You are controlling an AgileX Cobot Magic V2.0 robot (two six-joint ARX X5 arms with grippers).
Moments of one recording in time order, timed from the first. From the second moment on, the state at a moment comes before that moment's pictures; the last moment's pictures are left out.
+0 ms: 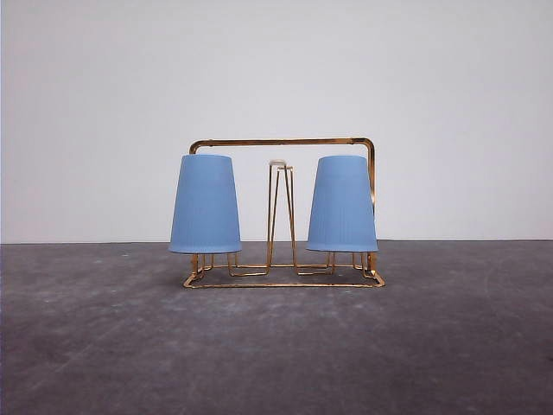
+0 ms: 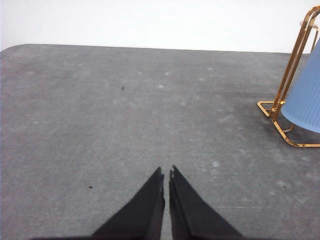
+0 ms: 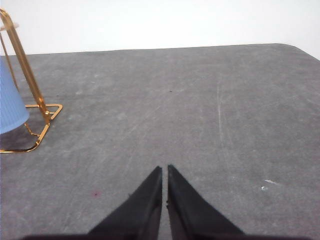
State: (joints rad) left_arx 0.00 0.00 0.03 -0.18 0.03 -0.03; right_arx 0.00 0.00 0.01 -0.17 0.00 0.10
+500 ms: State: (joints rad) left_arx 0.00 0.00 0.03 -0.18 0.03 -0.03; right_arx 0.00 0.00 0.01 -0.17 0.00 0.10
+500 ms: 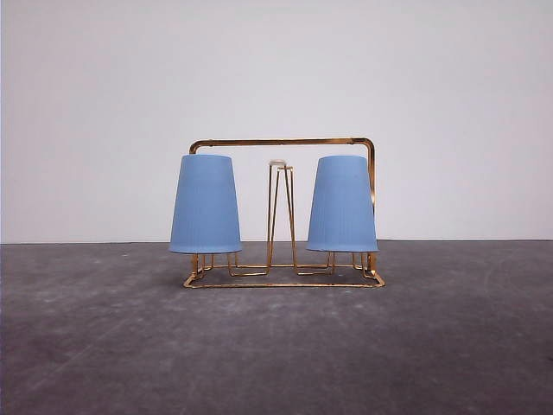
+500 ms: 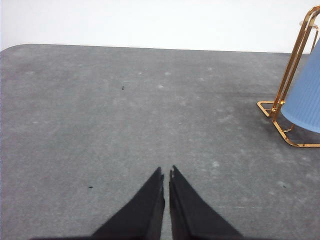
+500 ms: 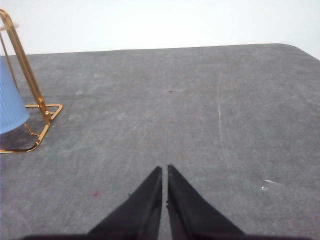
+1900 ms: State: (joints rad) left_arx 0.00 0.00 0.03 -0.18 0.03 -0.03; right_arx 0.00 0.00 0.01 -0.17 0.00 0.10
